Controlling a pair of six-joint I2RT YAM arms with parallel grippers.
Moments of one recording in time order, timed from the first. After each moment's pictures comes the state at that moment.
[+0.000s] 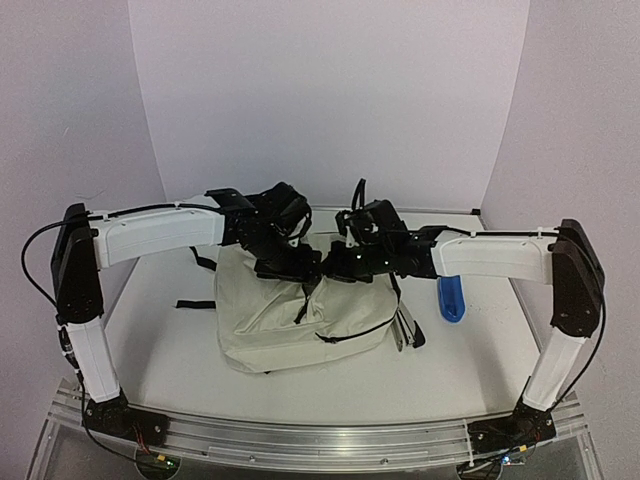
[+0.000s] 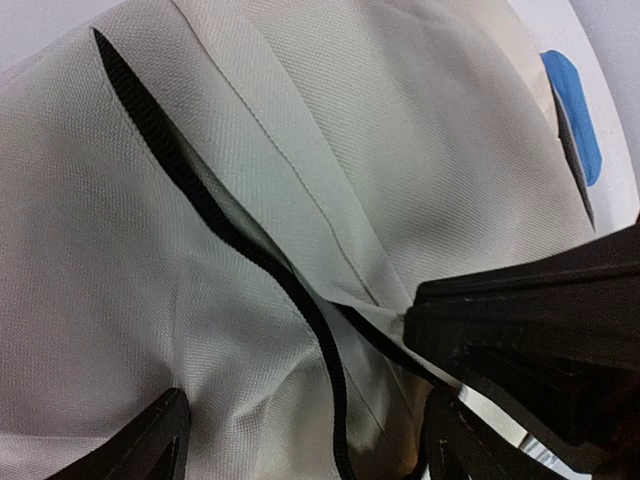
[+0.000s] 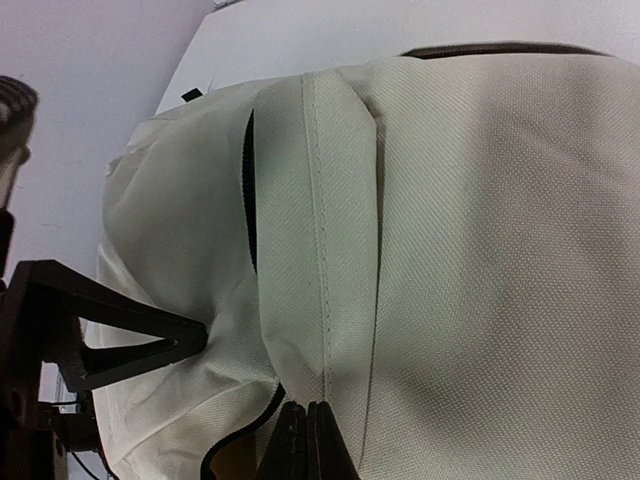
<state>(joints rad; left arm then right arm) -0.90 1.83 1.58 -0.73 0.03 -0.57 0.85 1.81 1.33 -0.19 -0.07 0.69</state>
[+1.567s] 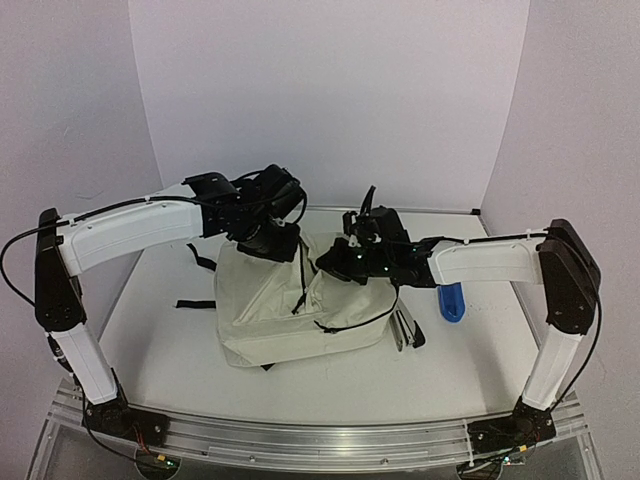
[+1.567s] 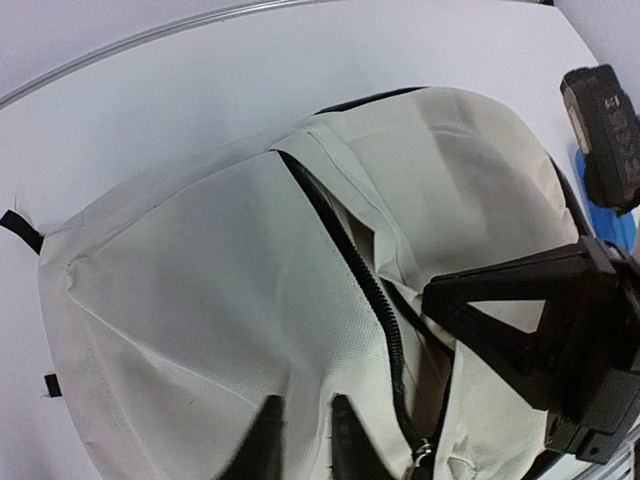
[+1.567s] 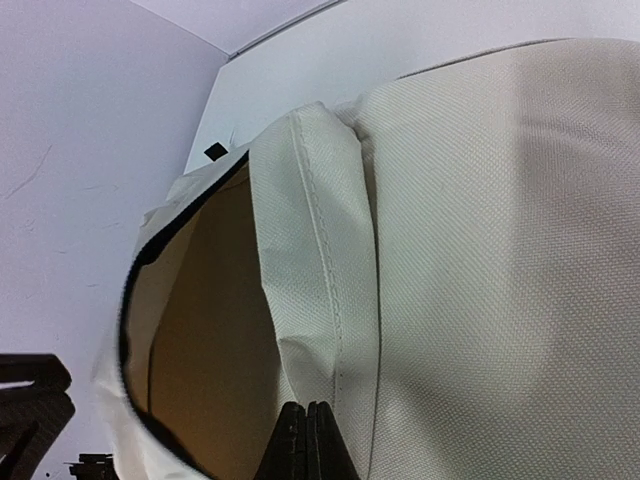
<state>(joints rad) -0.96 1.75 1.66 -0.87 -0.36 -0.57 0.82 1.83 1.23 0.07 -0.09 0.86</state>
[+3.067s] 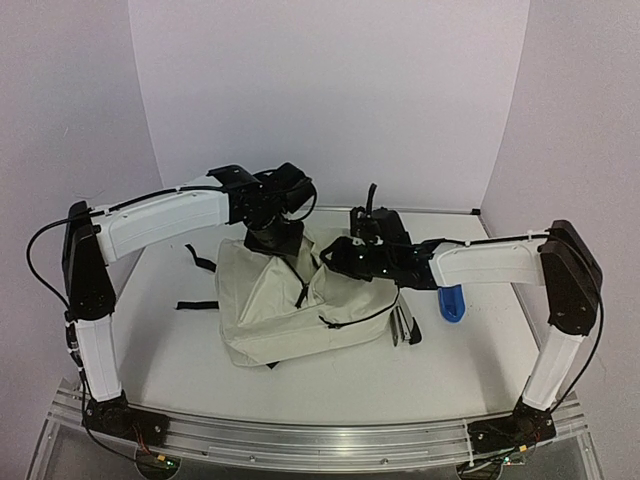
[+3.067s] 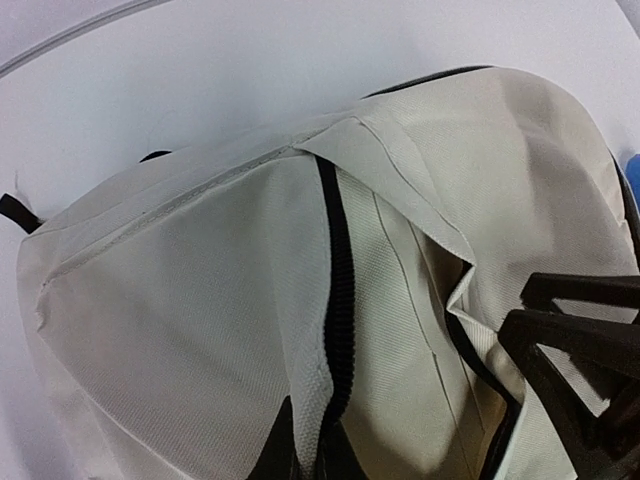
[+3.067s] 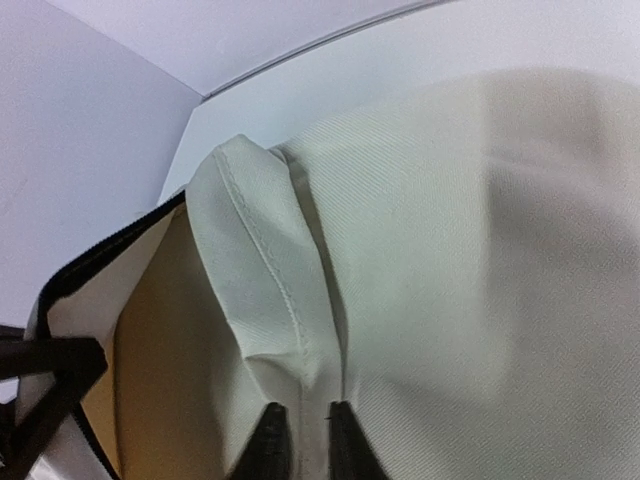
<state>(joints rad) -0.91 1.93 1.85 -0.99 -0.35 -0.59 0.83 1.82 1.21 0.10 0.06 0.81</state>
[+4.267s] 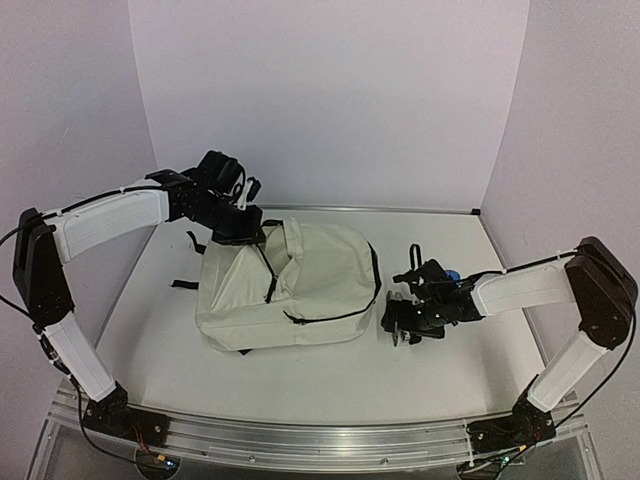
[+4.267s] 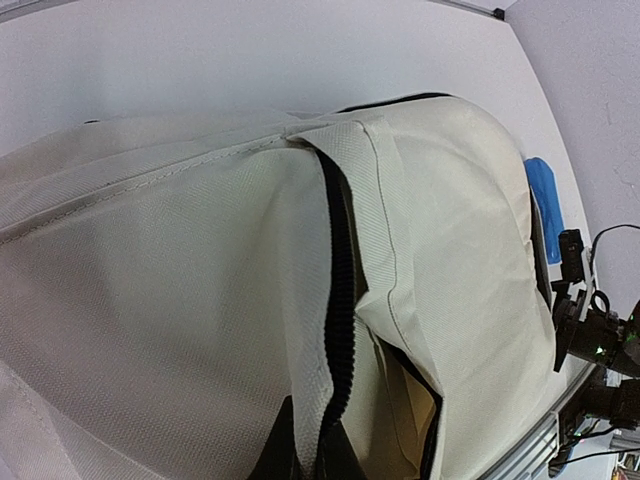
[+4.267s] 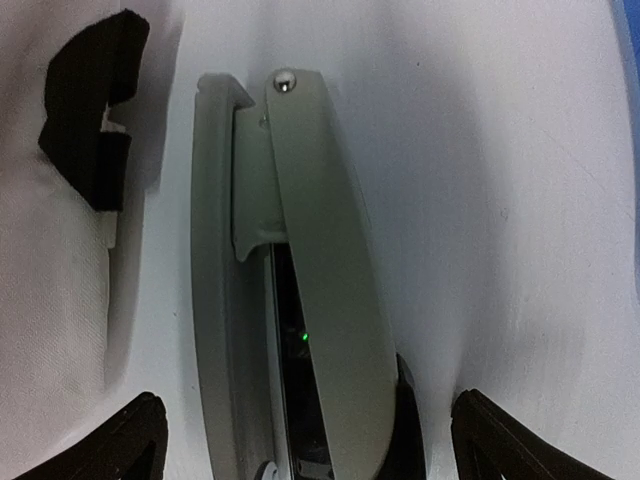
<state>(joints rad) -0.63 1.67 1.48 -0.65 0.16 -0.44 0.68 1.61 0.75 -0.19 0.10 0.72</state>
